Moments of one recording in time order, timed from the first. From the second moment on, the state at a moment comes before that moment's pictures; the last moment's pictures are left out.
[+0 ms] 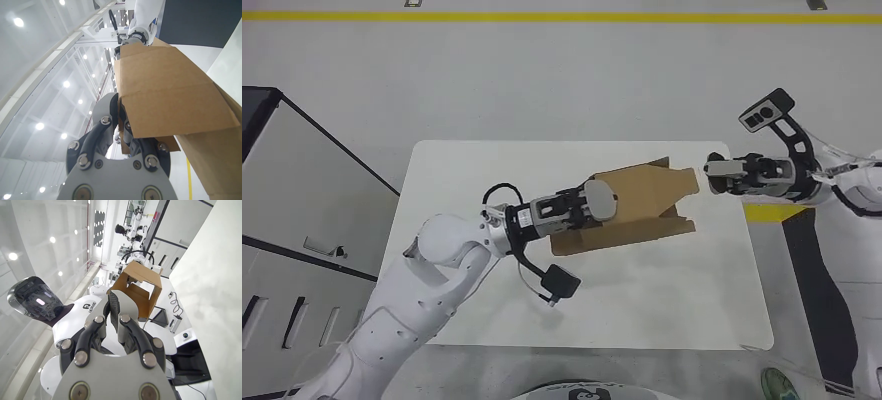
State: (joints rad) left arm 1.24 -1.09 -1.07 -1.96 2.53 -0.02 0.70; right arm -1.14 -0.85 1.50 -1.55 0.88 -0.02 1.48
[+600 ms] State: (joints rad) left arm 1.21 -1.10 -1.07 -1.94 2.50 0.04 0.68; right arm -1.26 -0.86 1.44 -1.57 0.84 0.01 1.44
